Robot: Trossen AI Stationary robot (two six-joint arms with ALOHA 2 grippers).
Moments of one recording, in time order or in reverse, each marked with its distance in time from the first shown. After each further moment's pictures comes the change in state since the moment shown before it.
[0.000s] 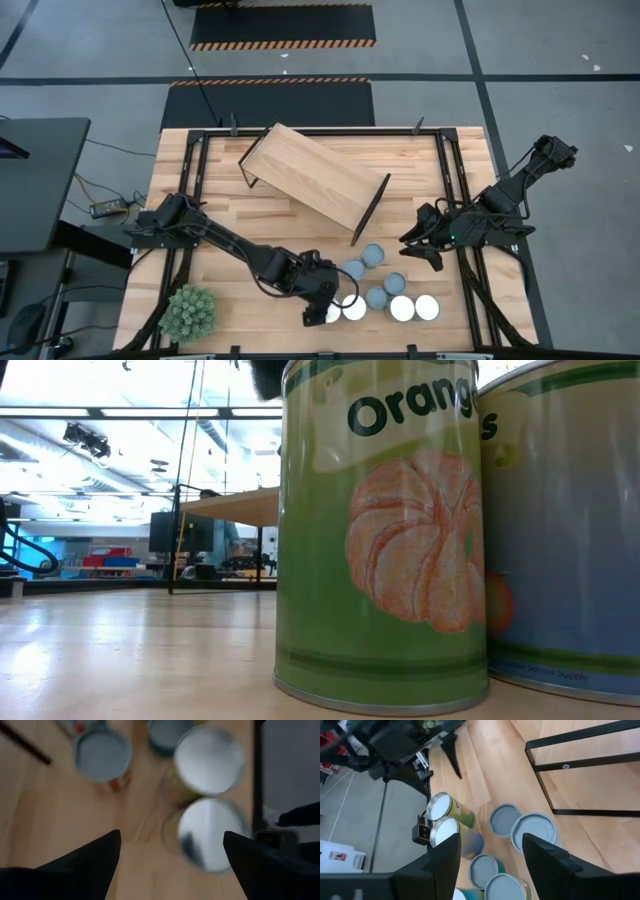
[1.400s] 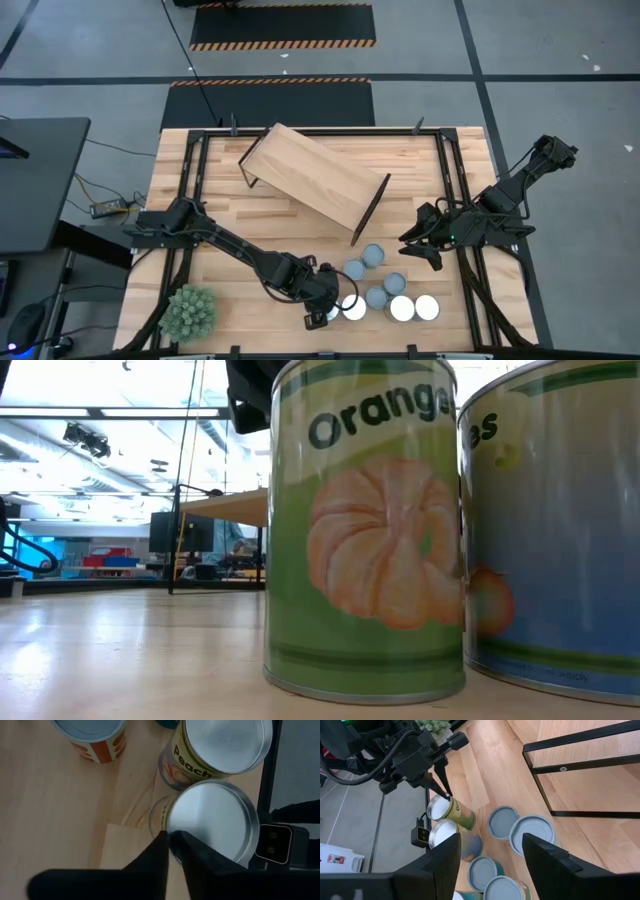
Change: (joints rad) left arm -0.011 0.064 0.001 -0.009 0.065 -0.119; right arm 0.000 0.000 -0.001 0.002 0.010 0.004
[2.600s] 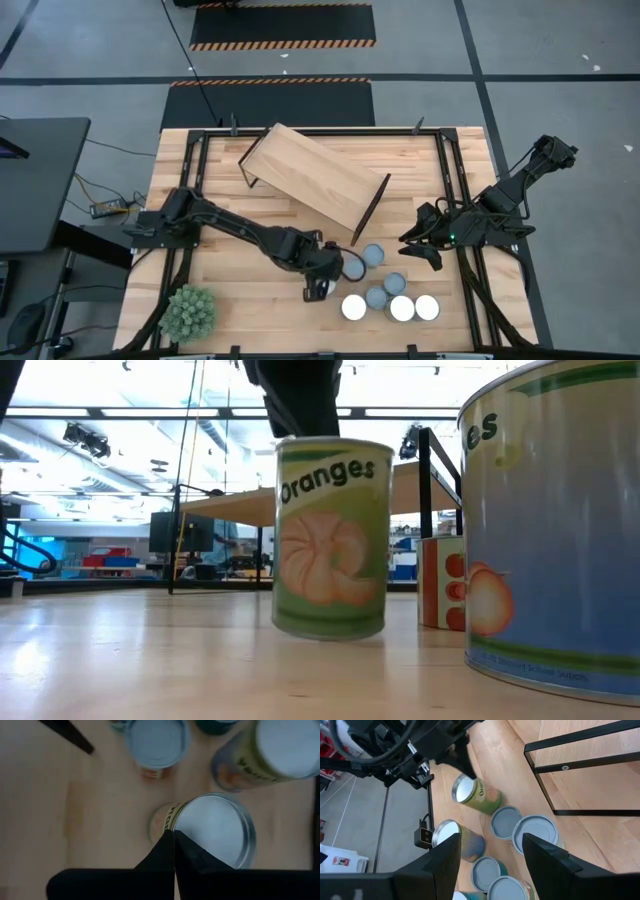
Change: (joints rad) left arm 0.133 -0.050 0.000 -0.104 -0.011 0.312; right arm 0.000 0.000 0.000 0.008 -0.004 0.019
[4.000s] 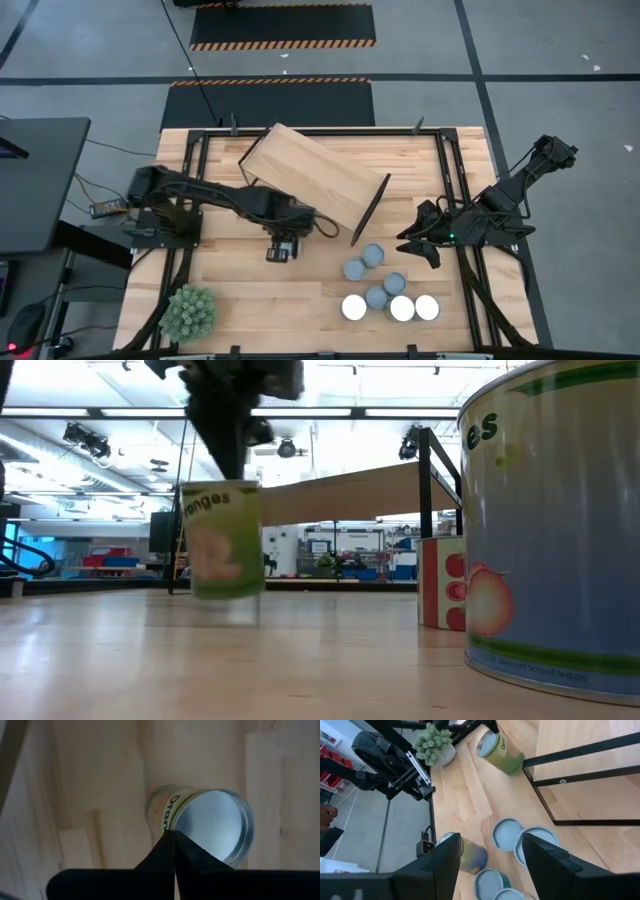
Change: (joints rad) left arm 0.190 -0.311 -0.315 -0.160 0.058 0.323; right arm 0.000 0.000 0.000 0.036 0.048 0.005
